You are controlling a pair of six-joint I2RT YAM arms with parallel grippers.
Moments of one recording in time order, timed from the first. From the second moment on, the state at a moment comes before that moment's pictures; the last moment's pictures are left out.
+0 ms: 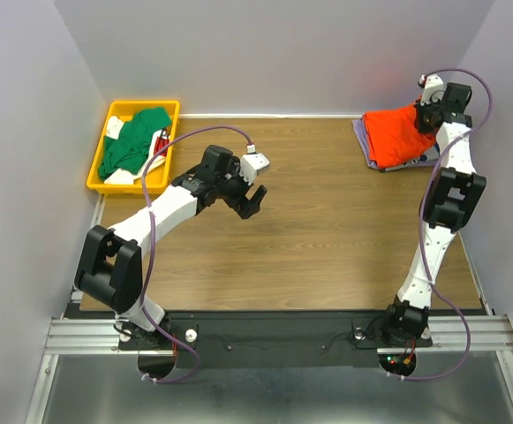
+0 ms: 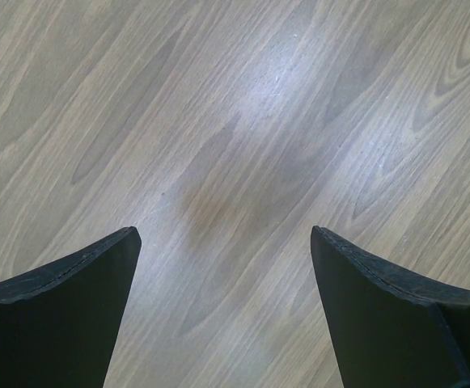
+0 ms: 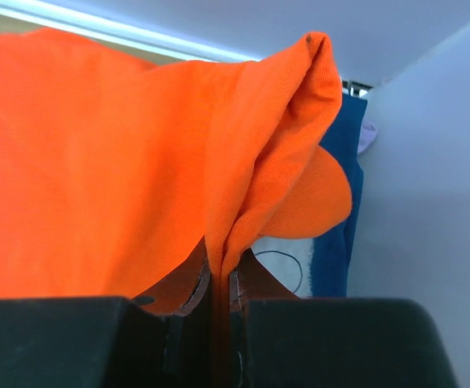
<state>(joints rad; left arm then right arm) -0.52 1.54 1.13 -0.34 0.35 0.29 -0.32 2.42 2.32 -0.49 -0.30 -0.44</state>
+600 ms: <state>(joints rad) -0.52 1.56 1.13 -0.35 0.35 0.29 -0.33 2.52 2.34 -0.44 -0.24 -0.52</state>
